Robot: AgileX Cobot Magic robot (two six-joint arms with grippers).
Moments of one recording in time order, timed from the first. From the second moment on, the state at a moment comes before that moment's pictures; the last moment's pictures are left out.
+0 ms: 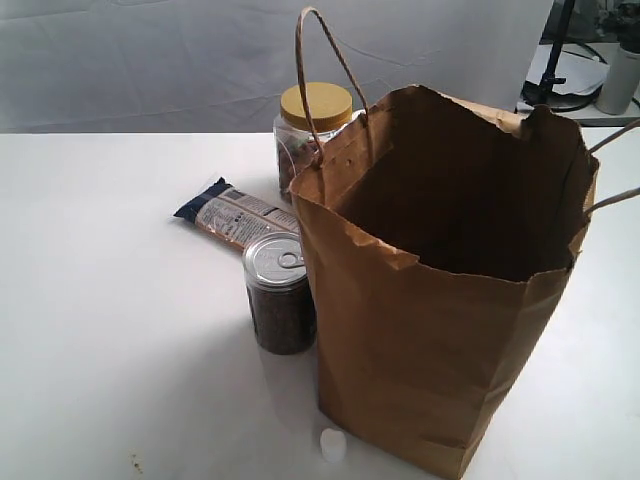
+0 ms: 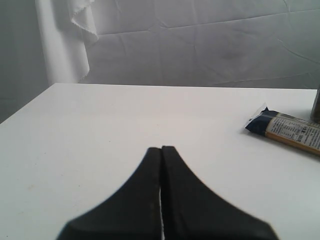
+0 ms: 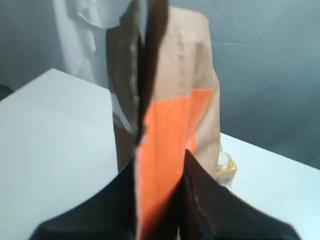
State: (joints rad) left arm 0.09 0.00 0.00 0.06 0.26 -0.04; right arm 1.34 1.37 -1.98 -0.57 1.26 0.48
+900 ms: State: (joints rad) left arm 0.09 0.00 0.00 0.06 0.26 -0.04; right arm 1.27 1.25 -1.30 -0.63 1.25 0.62
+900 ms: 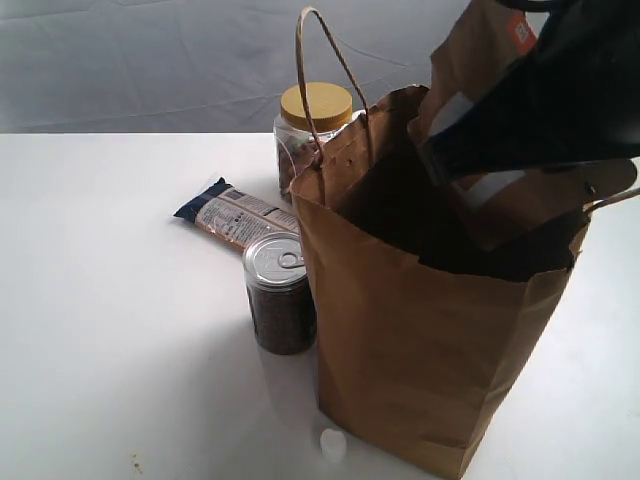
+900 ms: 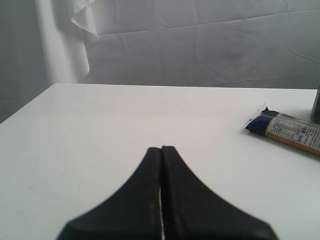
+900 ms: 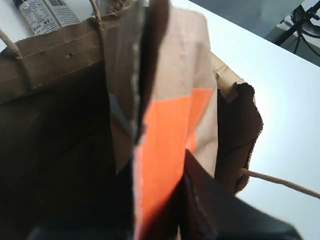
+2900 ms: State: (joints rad) left arm 0.09 0.00 0.00 0.06 0.26 -0.04; right arm 1.27 0.20 -0.19 -0.82 0.27 0.94
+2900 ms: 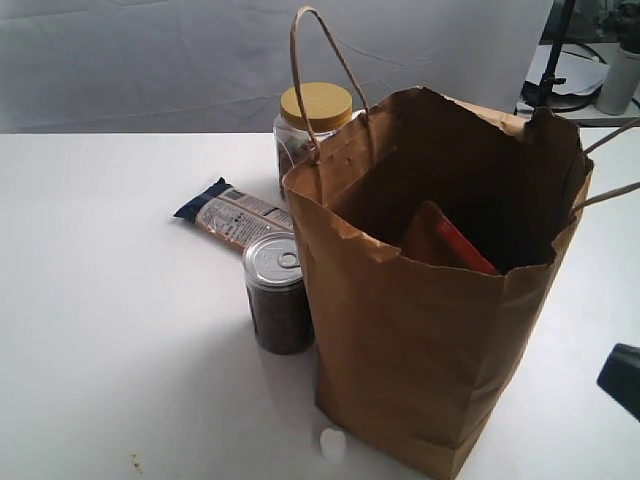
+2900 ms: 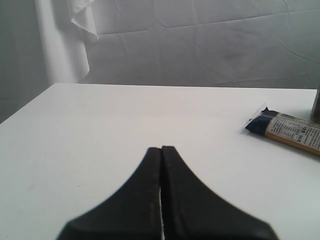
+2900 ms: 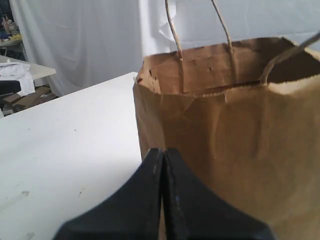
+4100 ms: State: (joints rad) left arm 0.09 0.00 0.00 0.06 0.26 -0.04; right arm 0.37 0.05 0.00 0.07 -0.03 -0.03
